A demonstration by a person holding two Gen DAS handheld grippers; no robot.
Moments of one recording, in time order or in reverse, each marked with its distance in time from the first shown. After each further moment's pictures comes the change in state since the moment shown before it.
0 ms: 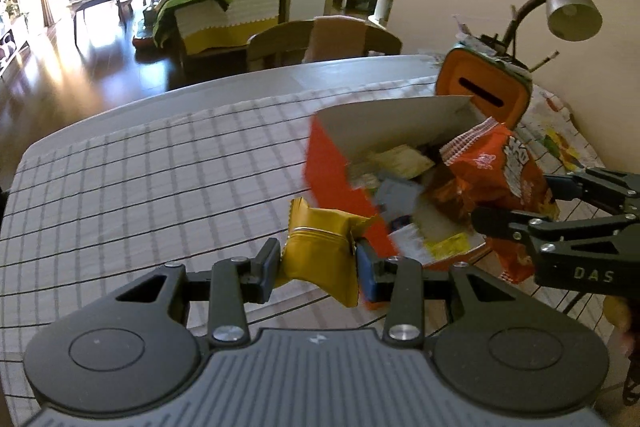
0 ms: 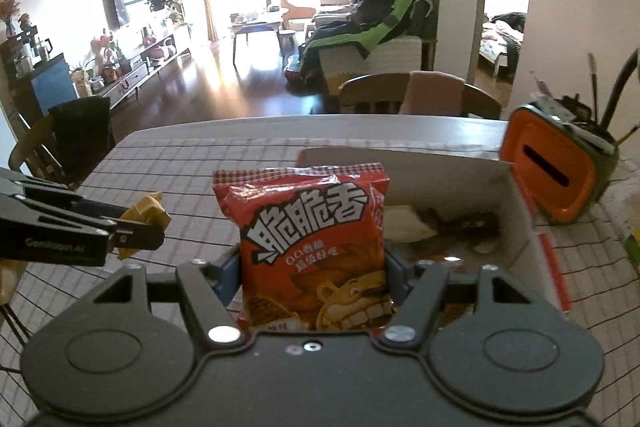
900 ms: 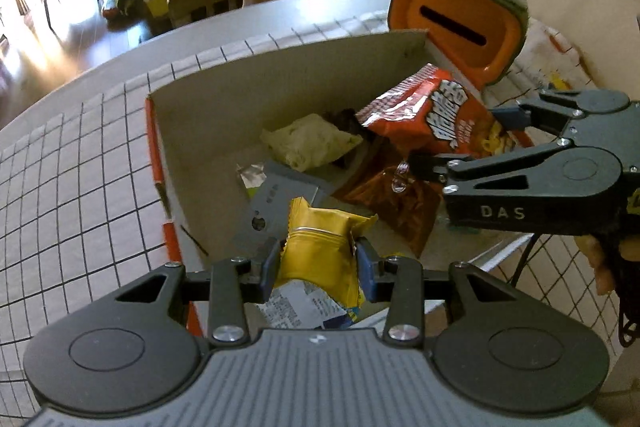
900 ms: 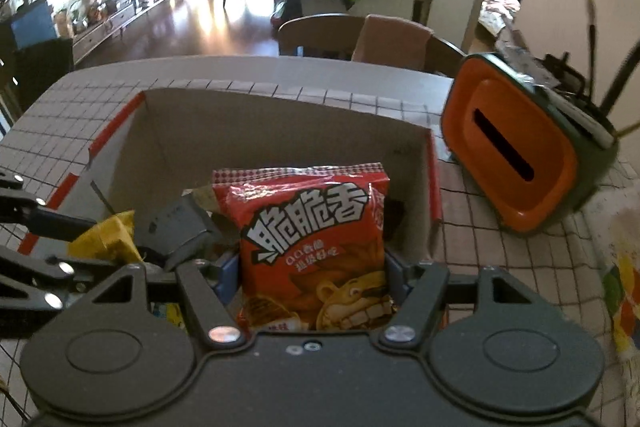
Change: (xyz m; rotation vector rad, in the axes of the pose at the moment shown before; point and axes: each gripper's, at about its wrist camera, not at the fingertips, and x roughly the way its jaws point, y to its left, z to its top) left arm 0.130 -0.122 0.033 0.069 0.196 0.029; right arm 0.072 -0.121 -0.005 -0.106 0.163 -0.024
